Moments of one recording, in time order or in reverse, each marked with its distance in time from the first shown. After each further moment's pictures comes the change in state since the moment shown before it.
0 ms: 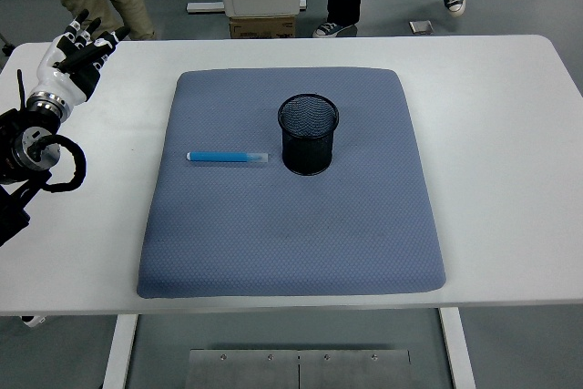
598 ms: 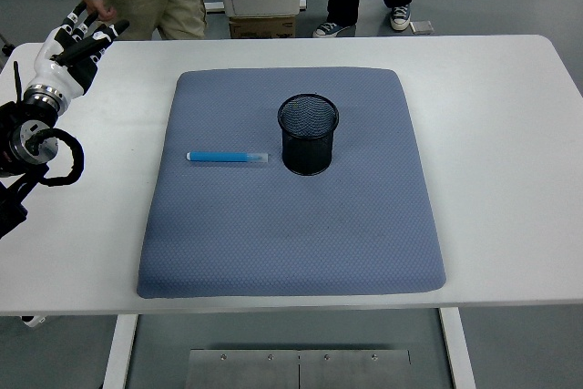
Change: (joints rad) left arm -0.012 0.001 -0.003 -0.001 0.008 0.015 0.004; right arm 0.000 0.000 0.000 0.000 0.000 0.000 0.000
